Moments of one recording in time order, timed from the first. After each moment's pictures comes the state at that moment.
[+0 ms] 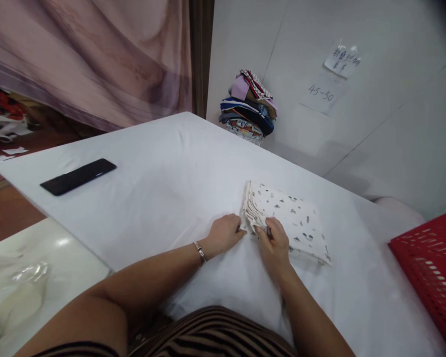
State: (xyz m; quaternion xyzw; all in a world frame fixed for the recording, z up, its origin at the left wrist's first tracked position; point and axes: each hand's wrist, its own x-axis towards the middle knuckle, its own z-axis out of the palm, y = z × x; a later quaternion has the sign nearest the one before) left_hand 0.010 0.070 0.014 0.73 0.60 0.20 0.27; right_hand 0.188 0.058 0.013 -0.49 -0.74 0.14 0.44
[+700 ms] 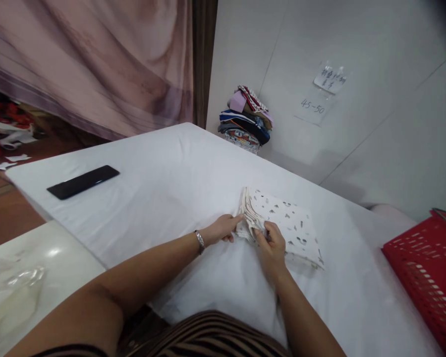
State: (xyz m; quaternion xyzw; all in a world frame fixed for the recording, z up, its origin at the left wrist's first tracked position) left_hand 0.012 0.092 0.023 0.46 0.59 0.25 0.61; right_hand 0.189 0.061 0.013 -0.48 -0.71 0.16 0.49
